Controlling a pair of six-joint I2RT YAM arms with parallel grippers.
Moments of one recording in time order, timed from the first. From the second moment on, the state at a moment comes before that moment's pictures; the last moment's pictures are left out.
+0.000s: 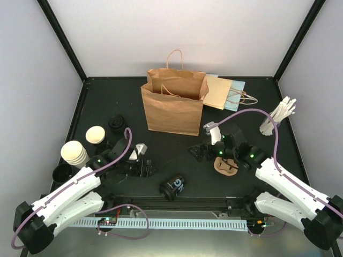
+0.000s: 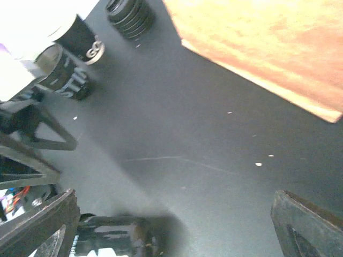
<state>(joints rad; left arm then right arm) -0.65 0.79 0.55 -0.73 0.33 -0.64 0.69 0.93 0.69 -0.40 -0.27 0.35</state>
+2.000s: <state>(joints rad) -0.94 0.83 0.30 -0.18 0.43 -0.81 1.39 1.27 0.71 -0.51 0.03 0.76</state>
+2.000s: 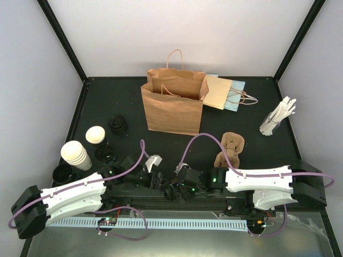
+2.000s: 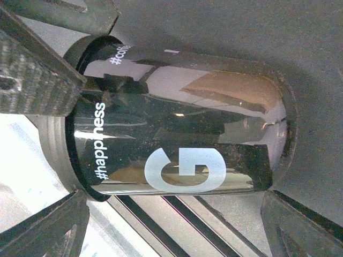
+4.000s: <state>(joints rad) -0.77 0.60 0.44 -0.61 0.32 -0.74 1.24 1.05 0.81 -0.55 -0.20 -0.53</state>
